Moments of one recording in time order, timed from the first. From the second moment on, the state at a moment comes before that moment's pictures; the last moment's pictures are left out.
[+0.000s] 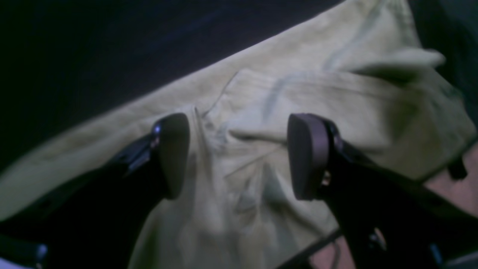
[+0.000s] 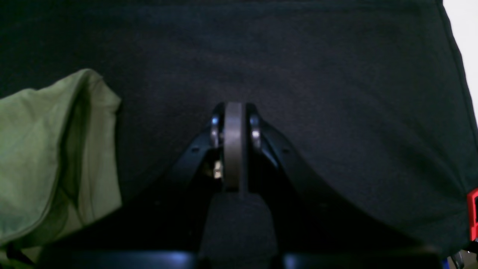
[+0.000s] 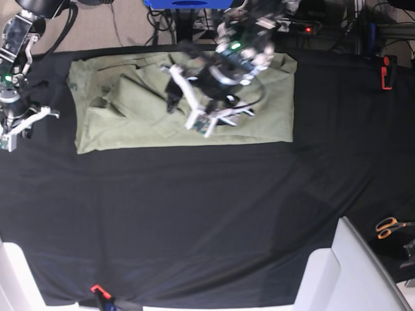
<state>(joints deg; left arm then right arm) 21.0 -1.8 20.9 102.7 3.6 -6.0 32.5 -9.4 1.6 37.4 83.4 -7.6 25.2 -23.0</state>
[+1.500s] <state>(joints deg) 39.5 -9.8 -33.9 85.2 -22.5 -15.5 14.0 -1.2 -4.5 -17.1 78.6 -2.2 28.3 -45.1</state>
